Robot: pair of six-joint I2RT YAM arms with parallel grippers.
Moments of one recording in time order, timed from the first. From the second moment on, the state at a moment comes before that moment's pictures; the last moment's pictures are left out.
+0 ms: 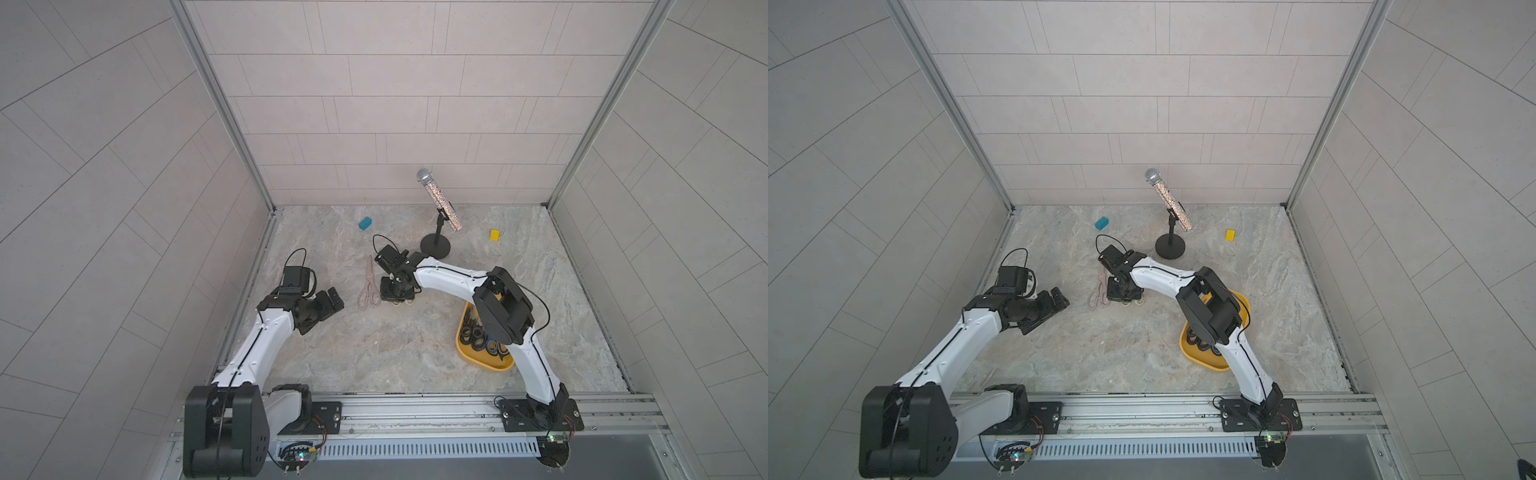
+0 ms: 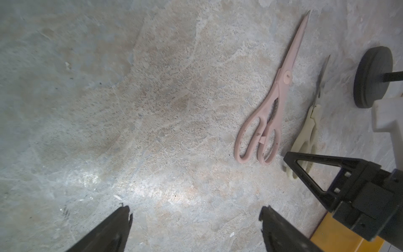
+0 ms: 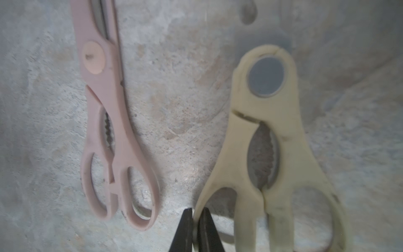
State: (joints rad) left arm 0.01 1.14 0.68 -0.68 0.27 -0.54; right arm 0.79 2.23 1.77 -0.74 -0.08 0.83
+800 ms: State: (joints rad) left arm 0.01 1.24 0.78 -0.67 0.30 -0.57; right arm 0.49 1.86 1.39 -0.58 -0.13 0.86
